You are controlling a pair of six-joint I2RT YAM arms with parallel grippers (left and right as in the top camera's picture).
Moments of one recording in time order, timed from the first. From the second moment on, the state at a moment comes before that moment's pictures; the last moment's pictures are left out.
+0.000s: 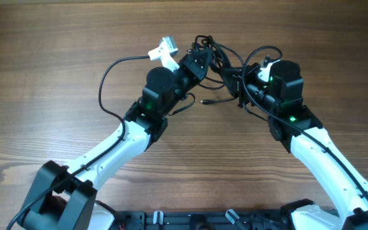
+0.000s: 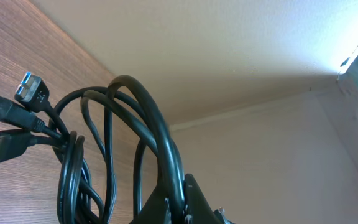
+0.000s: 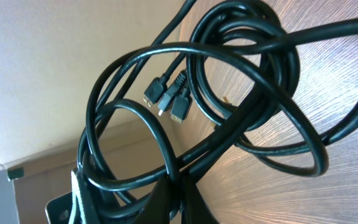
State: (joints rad) left arm -0.58 1.55 0.86 0.61 0.12 -1.21; right arm 0.28 1.33 0.79 0.14 -0.45 1.55
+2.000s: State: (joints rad) left arm -0.59 1.55 0.86 0.62 -0.04 -1.23; right arm 0.32 1.44 0.79 0.18 -0.51 1.62
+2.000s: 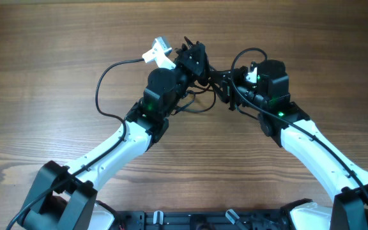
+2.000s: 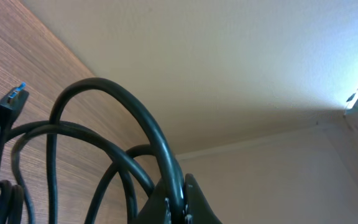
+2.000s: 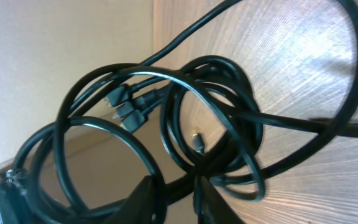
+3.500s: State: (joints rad) left arm -0.41 1.54 0.86 0.55 -0.04 -1.29; right arm 0.32 1.45 0.81 0.21 -1.06 0.46
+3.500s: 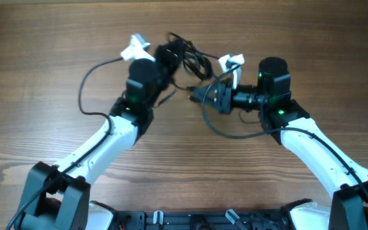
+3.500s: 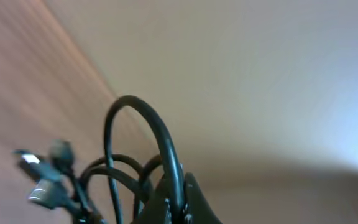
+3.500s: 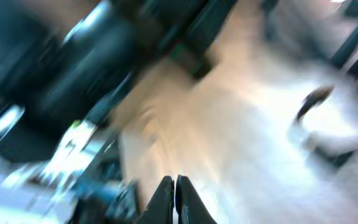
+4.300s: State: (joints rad) left arm -0.25 1.54 0.86 0.68 0.67 -0.89; right arm 0.33 1.45 0.80 0.33 -0.65 0.90
